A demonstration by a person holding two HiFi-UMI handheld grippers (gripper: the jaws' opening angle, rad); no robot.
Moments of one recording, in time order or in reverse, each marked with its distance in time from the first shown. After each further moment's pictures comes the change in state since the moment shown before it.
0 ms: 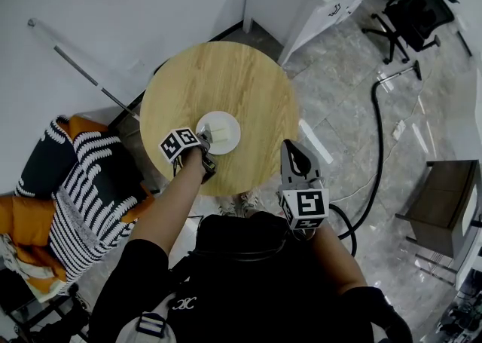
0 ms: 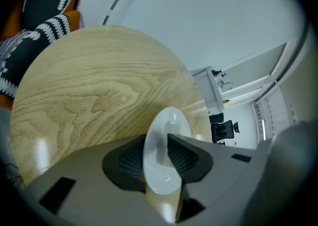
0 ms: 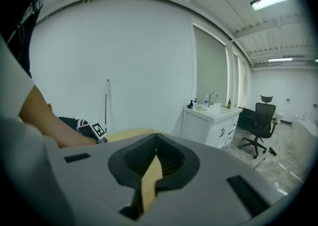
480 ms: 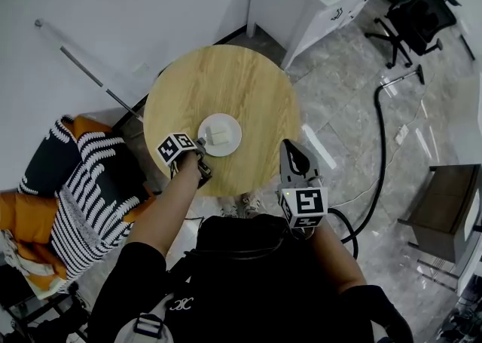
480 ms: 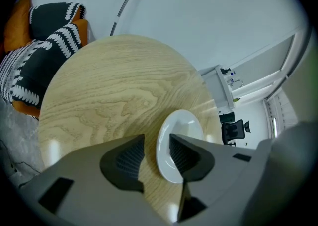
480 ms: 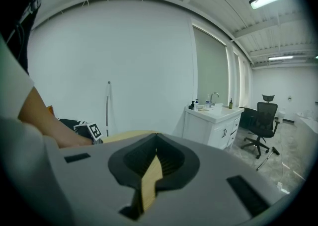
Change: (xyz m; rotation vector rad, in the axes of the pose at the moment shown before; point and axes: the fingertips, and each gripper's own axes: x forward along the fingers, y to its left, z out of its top) left arm -0.024 0.025 -0.002 -0.003 -0.001 0.123; right arm -0.001 -0.003 0.004 0.011 -0.016 0.020
